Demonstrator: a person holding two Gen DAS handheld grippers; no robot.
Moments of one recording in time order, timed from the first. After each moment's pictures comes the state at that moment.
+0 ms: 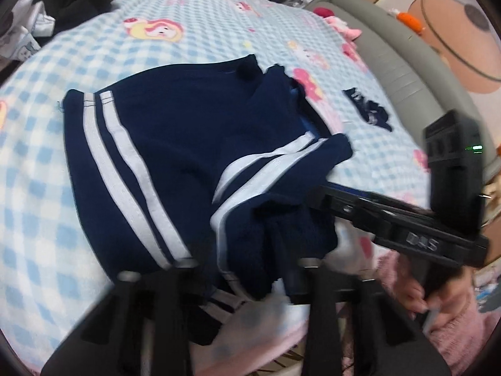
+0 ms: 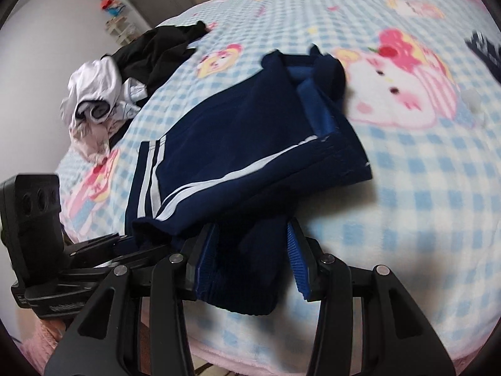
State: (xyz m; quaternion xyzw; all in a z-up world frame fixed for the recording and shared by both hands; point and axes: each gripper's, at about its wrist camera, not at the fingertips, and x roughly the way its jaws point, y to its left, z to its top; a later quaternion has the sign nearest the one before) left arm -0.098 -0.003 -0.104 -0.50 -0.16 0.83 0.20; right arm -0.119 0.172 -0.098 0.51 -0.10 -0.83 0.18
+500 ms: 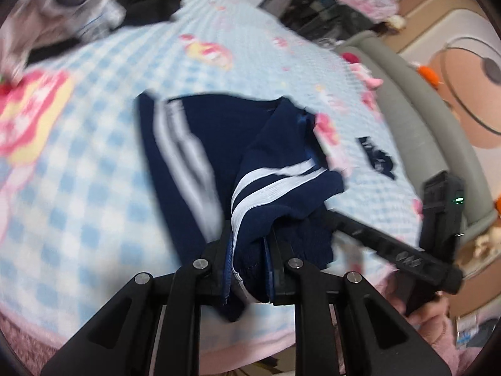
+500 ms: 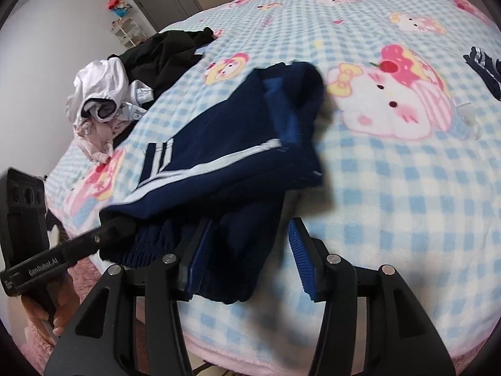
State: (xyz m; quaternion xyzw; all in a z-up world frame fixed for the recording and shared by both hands) left arm -0.074 -0.056 -0.100 -0.47 -0.26 0.83 0.14; right arm -0.111 0.172 -0.091 0.50 -0.10 -0.84 0.18
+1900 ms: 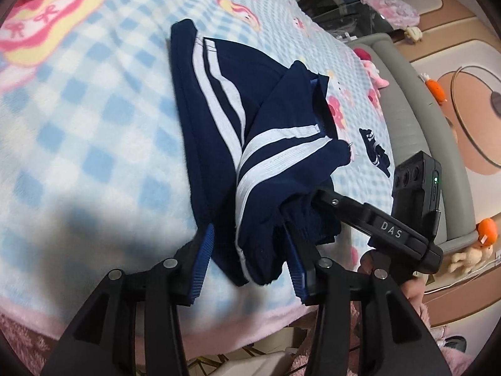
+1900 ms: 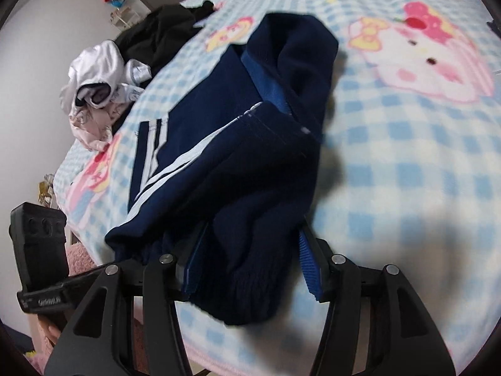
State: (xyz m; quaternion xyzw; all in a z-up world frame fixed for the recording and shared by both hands) left arm -0.067 -0.062 -0.135 -0.50 -0.33 0.78 0.17; right arm -0.140 0.153 -0.131 0.55 -0.12 -0.80 0.21
